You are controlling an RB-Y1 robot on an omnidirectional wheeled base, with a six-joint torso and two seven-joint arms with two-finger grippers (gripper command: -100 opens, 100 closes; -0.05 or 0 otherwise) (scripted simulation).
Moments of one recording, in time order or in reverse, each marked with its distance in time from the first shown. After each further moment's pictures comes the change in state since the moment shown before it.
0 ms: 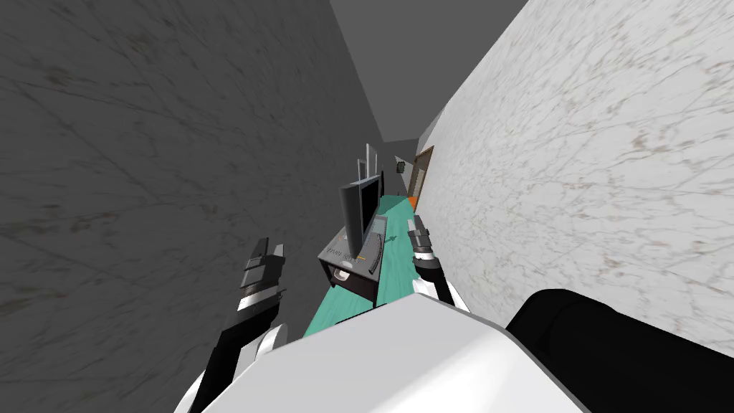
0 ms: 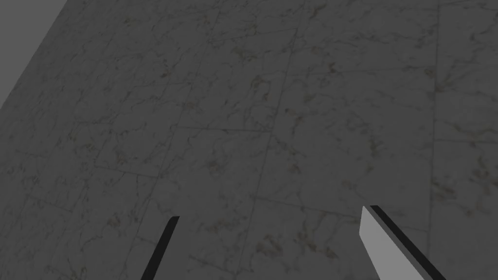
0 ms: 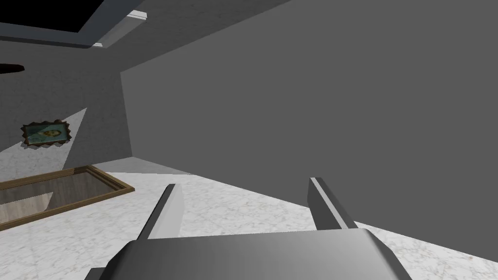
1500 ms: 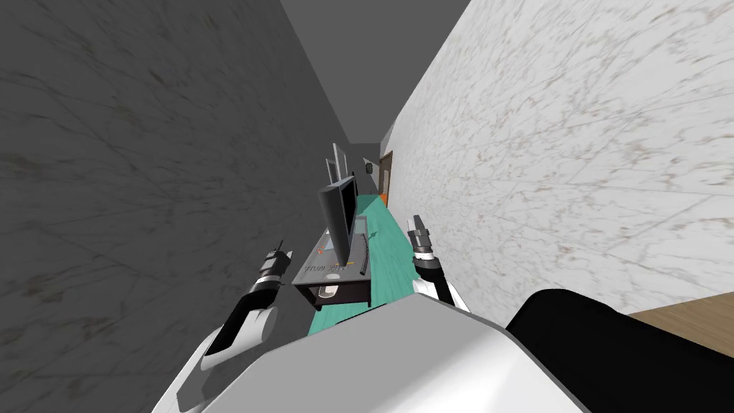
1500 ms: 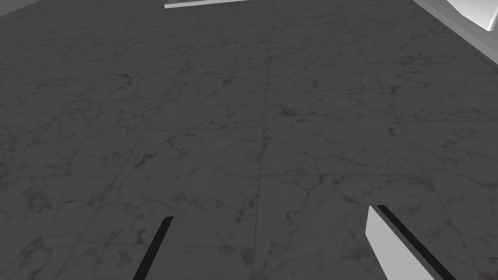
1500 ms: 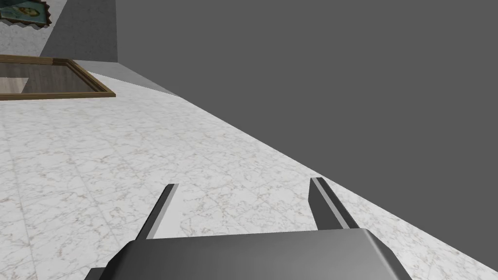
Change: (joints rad) left arm -0.251 0.285 0.098 0.351 0.147 0.301 0.202; right arm 0.000 0.000 0.000 0.000 0.000 0.000 0.000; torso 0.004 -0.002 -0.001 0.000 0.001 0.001
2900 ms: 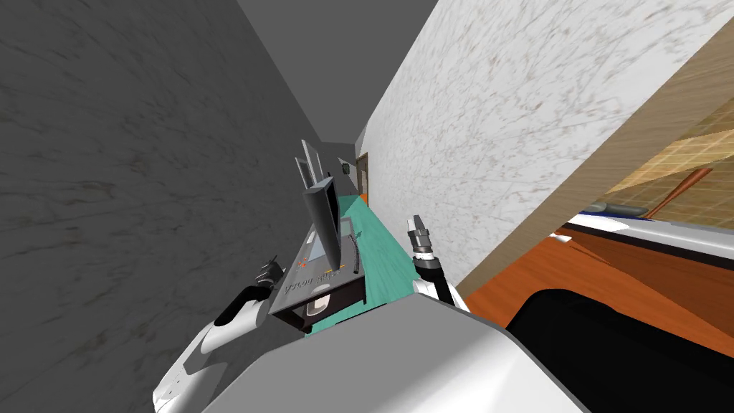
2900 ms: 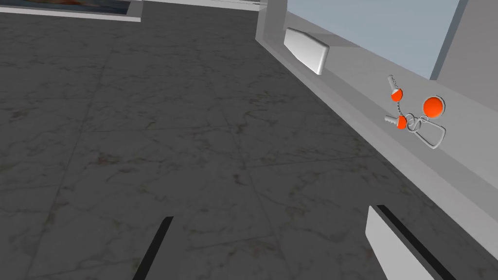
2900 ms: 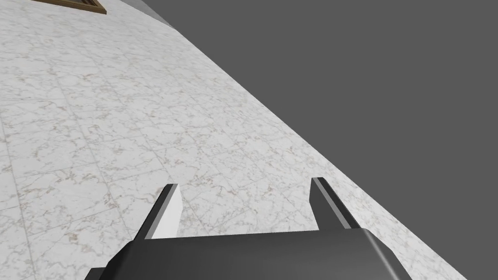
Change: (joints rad) left arm -0.171 0.112 0.073 0.361 0.117 0.289 0.126; right arm 0.000 0.000 0.000 0.000 0.000 0.000 0.000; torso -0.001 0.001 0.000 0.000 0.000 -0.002
